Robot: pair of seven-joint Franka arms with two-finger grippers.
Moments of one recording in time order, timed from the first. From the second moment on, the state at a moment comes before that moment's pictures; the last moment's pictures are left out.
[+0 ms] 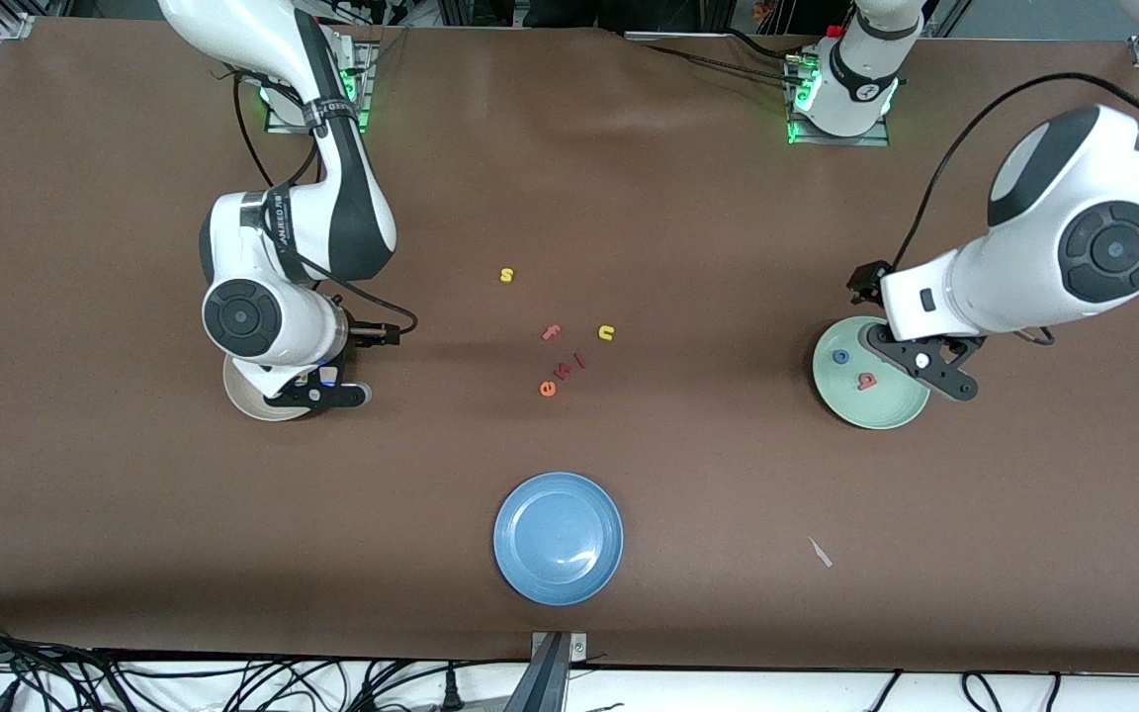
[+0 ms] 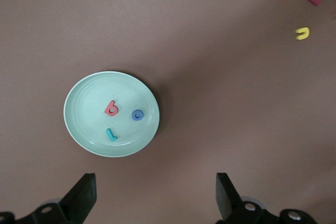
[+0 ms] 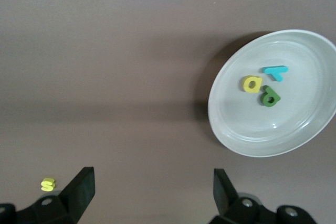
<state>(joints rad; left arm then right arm) 0.62 0.52 -1.08 -1.47 0.36 1.47 0.07 0.84 0.57 -0.60 -1.58 0.32 1.75 0.15</state>
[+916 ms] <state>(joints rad) 0.52 0.31 -0.83 -1.38 0.16 1.35 0.07 0.28 0.49 -0.03 -1.56 0.06 1.75 0.24</state>
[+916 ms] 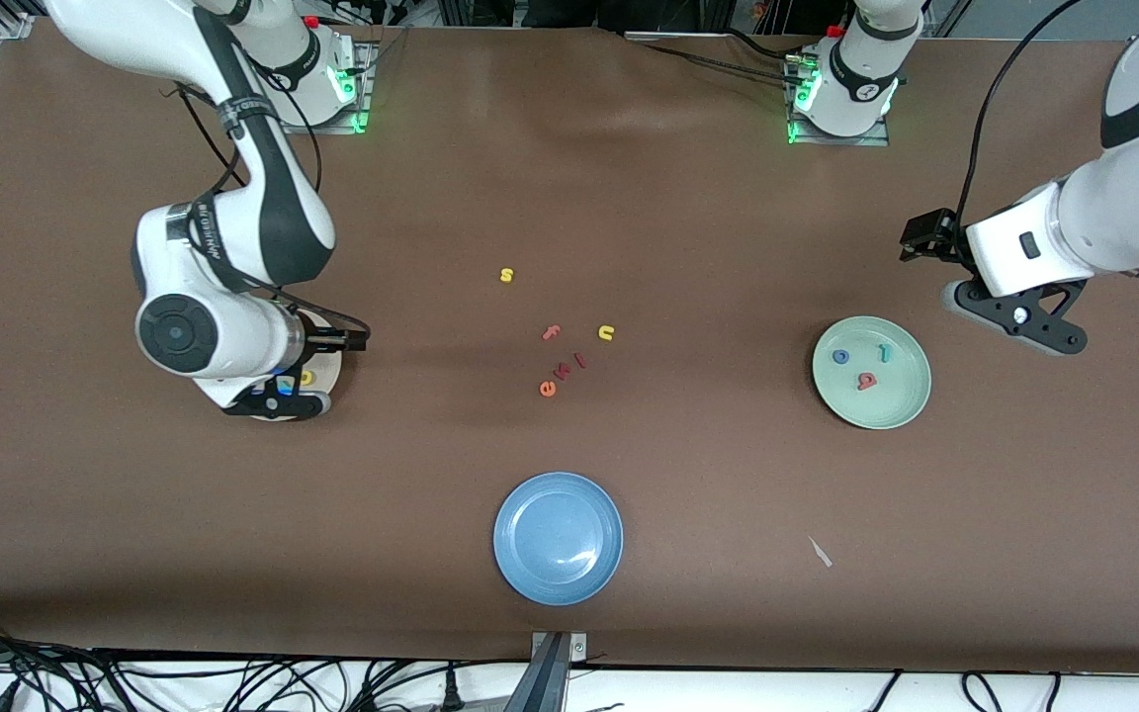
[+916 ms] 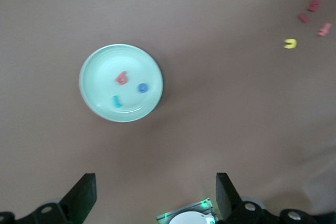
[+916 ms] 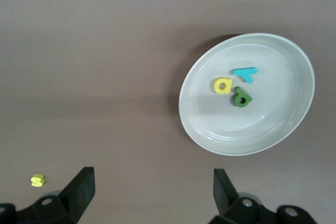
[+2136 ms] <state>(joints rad) -0.01 -0.09 -0.09 -1.74 -0.09 1.57 0.07 0.07 0.40 0.02 -1.47 0.02 1.53 0.22</state>
